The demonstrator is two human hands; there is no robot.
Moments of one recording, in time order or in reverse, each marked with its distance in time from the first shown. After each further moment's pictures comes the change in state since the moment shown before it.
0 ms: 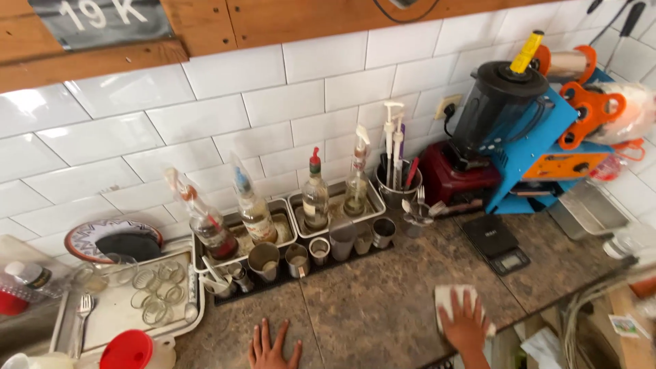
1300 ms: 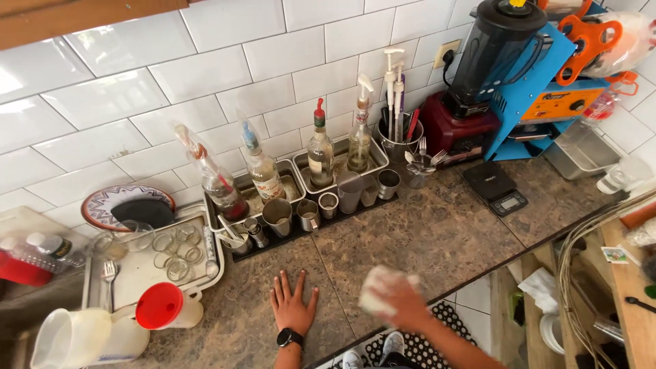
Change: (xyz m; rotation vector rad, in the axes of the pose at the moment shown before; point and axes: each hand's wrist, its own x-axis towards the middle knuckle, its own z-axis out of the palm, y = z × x) left_hand 0.001 0.004 -0.061 -0.016 -0.194 0.121; right_hand -0.027 -0.170 -0.262 0.366 -0.790 -0.652
